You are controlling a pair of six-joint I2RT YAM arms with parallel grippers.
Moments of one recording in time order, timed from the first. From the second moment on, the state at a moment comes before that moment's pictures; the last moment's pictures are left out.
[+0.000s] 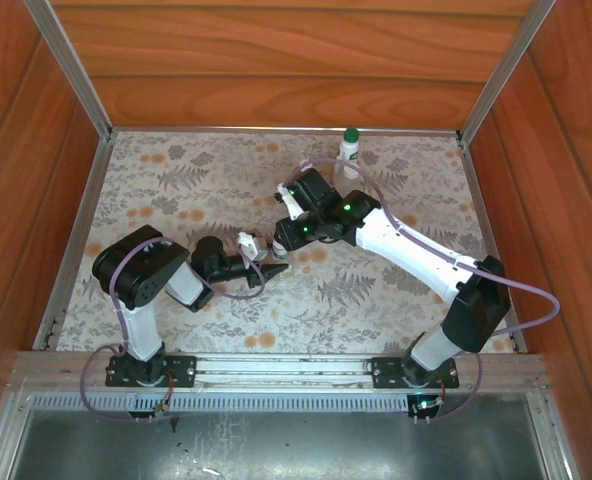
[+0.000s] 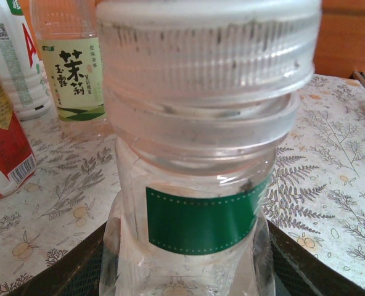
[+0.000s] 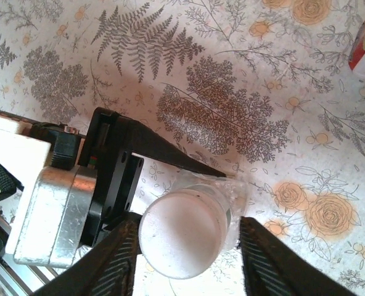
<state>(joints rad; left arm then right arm) -0.60 1.86 0.35 1.32 0.68 0.08 0.87 1.58 1.40 -0.81 -0.12 0.26</state>
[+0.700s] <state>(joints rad) -0.60 1.86 0.35 1.32 0.68 0.08 0.90 1.69 1.48 -0.89 -0.07 0.17</state>
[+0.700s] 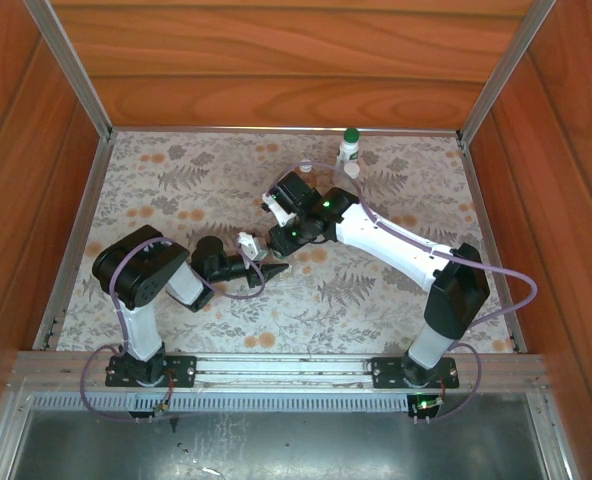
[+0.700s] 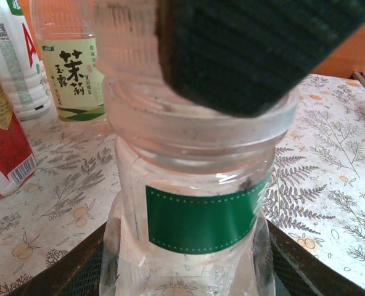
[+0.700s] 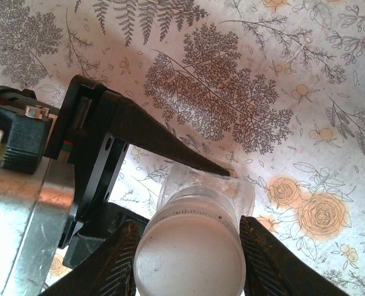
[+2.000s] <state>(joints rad) -0.60 1.86 0.36 1.31 0.70 0.07 0.88 1.54 1.41 -0.80 -0.13 -0.13</state>
